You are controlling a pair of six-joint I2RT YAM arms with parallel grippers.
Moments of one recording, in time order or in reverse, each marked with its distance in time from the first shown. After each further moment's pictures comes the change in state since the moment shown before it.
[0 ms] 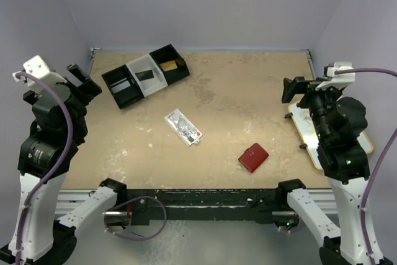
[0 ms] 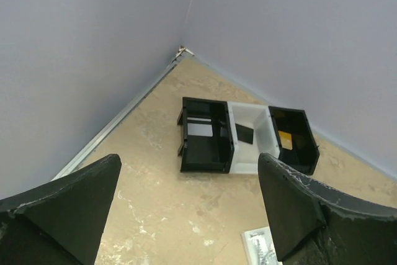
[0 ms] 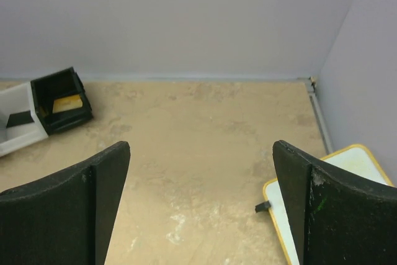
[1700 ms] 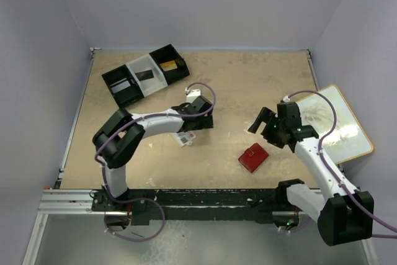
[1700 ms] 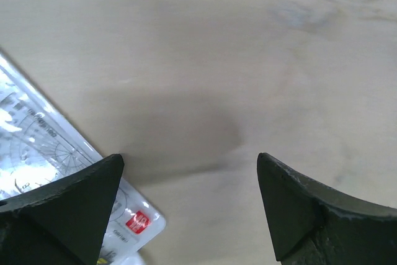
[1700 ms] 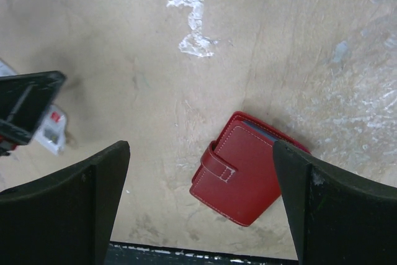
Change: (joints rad) left arm -0.492 1.082 -0.303 0.585 0.481 -0.398; right arm -0.019 0.272 -0.555 -0.111 -0.224 0.633
